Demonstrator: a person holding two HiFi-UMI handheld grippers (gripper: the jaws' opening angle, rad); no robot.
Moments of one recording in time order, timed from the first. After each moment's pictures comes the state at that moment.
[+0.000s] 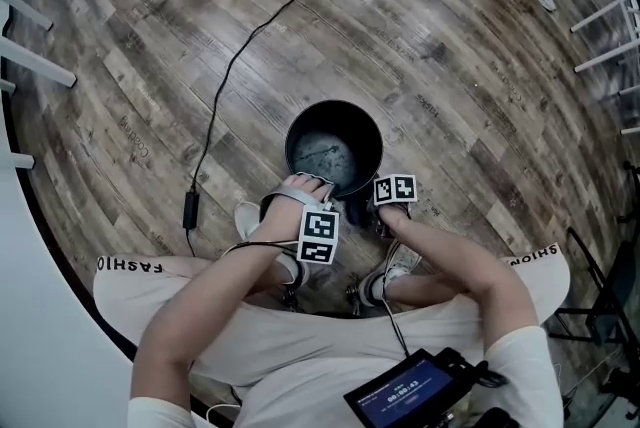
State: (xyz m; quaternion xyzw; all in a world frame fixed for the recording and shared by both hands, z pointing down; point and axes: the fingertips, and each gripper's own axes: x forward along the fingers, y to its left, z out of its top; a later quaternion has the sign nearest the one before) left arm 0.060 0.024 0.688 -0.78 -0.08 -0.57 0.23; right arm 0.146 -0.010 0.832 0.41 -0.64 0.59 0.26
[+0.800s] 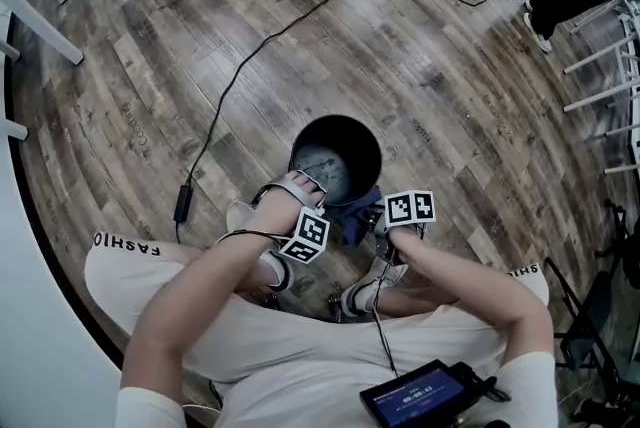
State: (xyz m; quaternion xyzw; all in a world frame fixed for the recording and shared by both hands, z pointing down) left arm 0.030 0.016 0.706 -0.70 -0.12 -0.61 0.35; right arm 0.117 0.006 0.680 0.34 -0.69 0.60 0.23
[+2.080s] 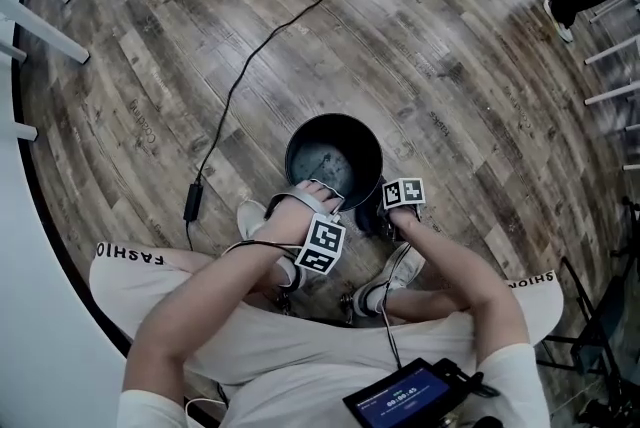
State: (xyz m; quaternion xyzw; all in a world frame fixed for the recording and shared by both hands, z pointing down) left arm 0.057 0.032 0.697 -0.77 -0.12 -0.57 0.26; right arm 0.156 -0.023 0.848 0.36 -0.66 0.58 0.32
